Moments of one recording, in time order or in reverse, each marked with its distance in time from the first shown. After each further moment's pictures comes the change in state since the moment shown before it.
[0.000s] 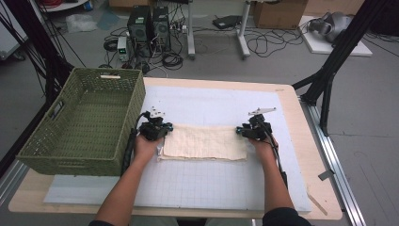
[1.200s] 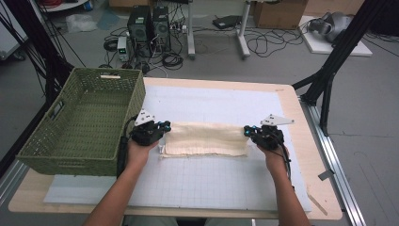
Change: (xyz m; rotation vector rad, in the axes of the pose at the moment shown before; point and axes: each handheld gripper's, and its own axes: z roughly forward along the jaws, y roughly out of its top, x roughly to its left) left arm -0.016 -0.005 -0.054 -0.211 -0.088 -0.013; right arm 0.019 -0.023 -0.059 -0.235 0.040 -0.099
